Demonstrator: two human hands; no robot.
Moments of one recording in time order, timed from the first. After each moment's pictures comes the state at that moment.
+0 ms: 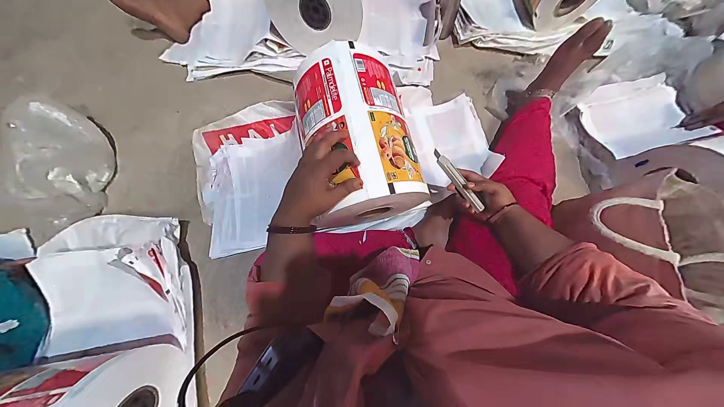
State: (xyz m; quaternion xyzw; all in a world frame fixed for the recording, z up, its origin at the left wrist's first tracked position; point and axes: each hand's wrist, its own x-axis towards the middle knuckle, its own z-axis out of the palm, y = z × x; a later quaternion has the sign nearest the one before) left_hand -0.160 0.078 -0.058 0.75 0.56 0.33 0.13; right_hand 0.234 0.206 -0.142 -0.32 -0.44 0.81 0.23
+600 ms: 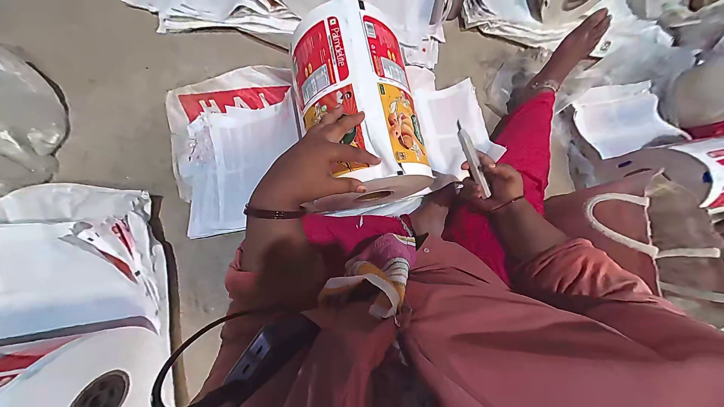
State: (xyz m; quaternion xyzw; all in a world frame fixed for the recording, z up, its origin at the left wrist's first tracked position) left_hand -0.159 0.060 -0.031 0.79 0.53 0.22 0.21; right_hand 0.234 0.202 -0.137 -0.31 -0.46 0.77 0.31
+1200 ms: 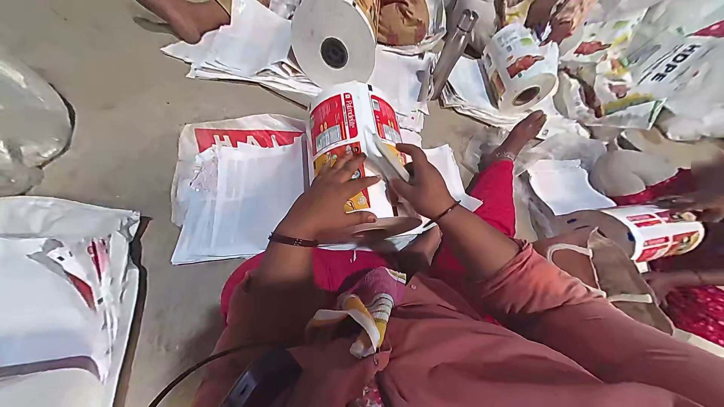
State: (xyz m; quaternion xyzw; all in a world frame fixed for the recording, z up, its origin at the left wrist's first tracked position) left_hand -0.152 0.072 -0.054 0.77 0.57 0.24 0.14; right_hand 0.060 0.174 -0.007 -0.40 -0.84 0.33 0.17
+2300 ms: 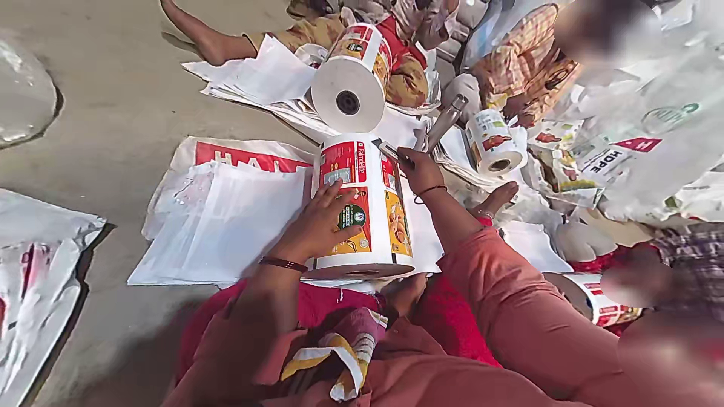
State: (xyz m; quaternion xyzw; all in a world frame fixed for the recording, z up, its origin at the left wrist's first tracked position) left_hand -0.173 0.084 -0.074 0.62 0.68 0.31 0.21; right_hand 0.001 0.319 -0.003 -0.45 -0.88 0.10 0.11
